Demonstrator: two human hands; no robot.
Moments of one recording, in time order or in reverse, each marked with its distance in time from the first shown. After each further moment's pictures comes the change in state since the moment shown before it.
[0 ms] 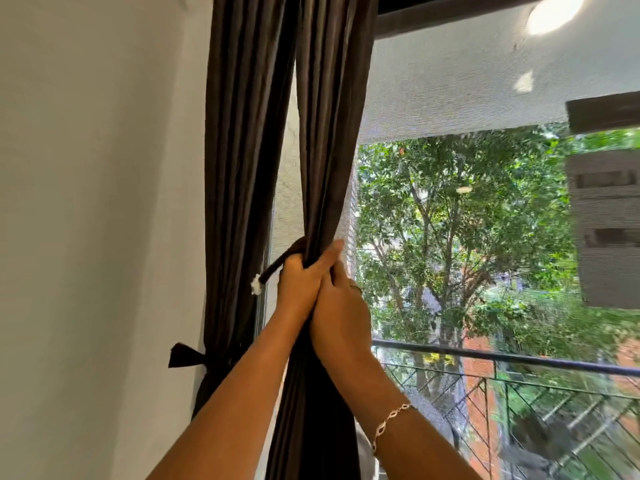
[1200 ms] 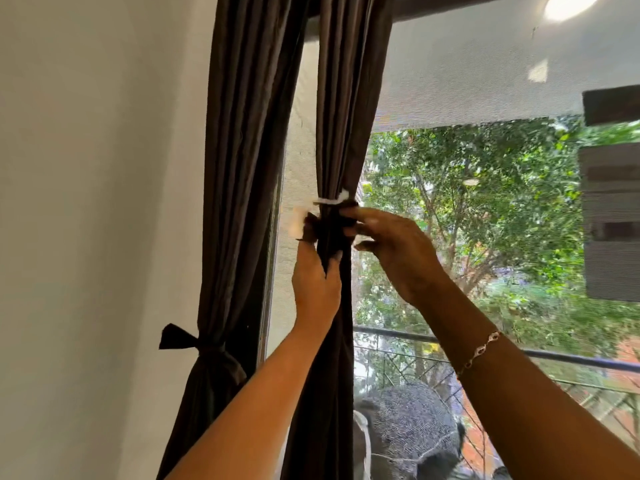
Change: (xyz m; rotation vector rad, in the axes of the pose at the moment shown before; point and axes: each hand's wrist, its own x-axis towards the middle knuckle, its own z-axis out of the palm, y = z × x) left_hand -0.017 -0.024 0.012 0.303 0.218 0.416; right_hand 0.043 0.029 -0.074 1.150 -0.221 -0.038
